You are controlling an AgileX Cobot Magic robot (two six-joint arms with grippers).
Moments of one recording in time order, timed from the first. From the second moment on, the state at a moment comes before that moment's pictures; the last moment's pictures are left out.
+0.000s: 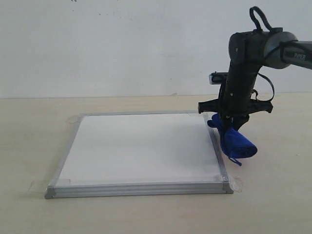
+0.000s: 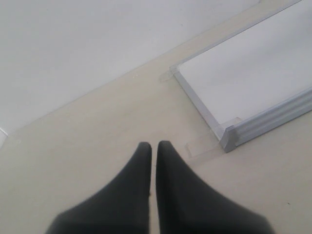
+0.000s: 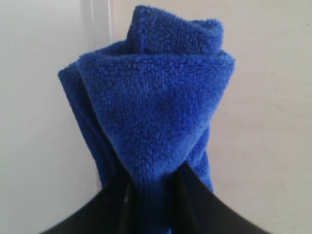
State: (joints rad) left arm -0.01 0.00 0.00 0.23 0.33 0.22; right arm 0.24 2.35 -1.99 -0.01 1.19 0.24
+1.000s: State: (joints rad) left arm -0.01 0.00 0.00 0.23 0.33 0.22; right arm 0.24 2.38 -1.99 -0.01 1.21 0.24
